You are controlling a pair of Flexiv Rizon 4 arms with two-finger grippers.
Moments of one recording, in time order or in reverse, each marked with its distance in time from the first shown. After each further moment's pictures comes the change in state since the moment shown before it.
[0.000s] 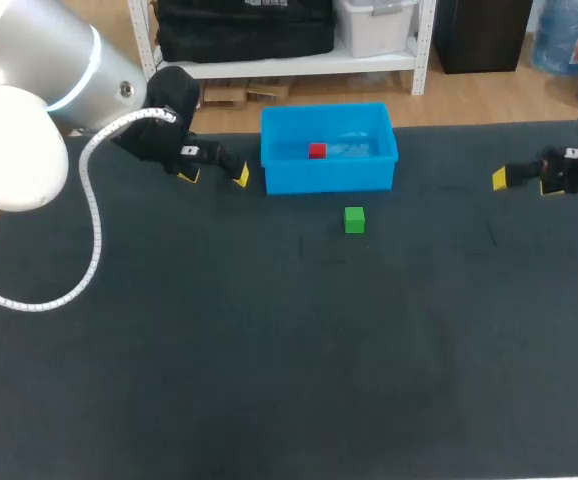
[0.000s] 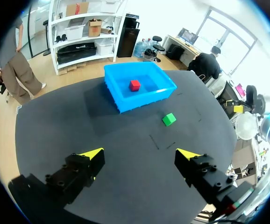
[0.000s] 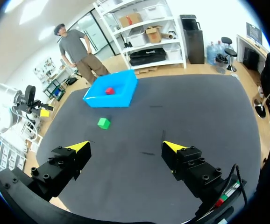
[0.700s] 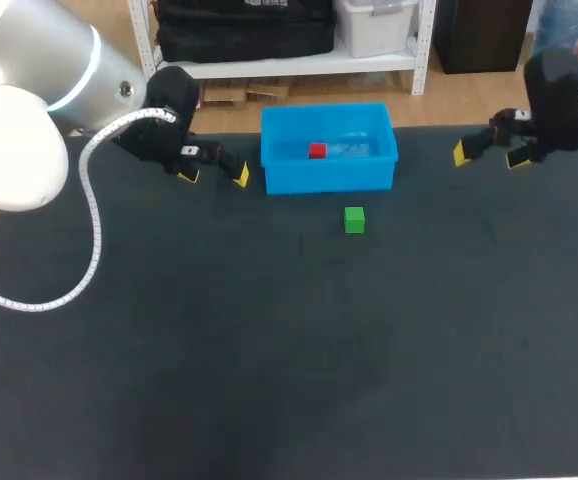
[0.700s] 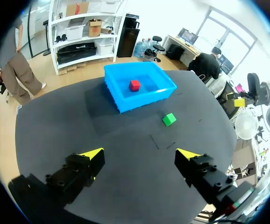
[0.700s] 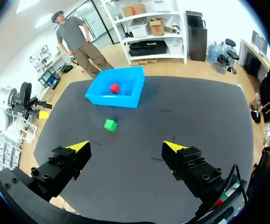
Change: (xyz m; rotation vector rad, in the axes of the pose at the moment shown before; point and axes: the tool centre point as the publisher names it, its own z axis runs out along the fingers) left arm 0.000 0.000 0.000 0.000 0.000 0.000; right arm -0.033 0.042 0.016 0.068 0.120 -0.048
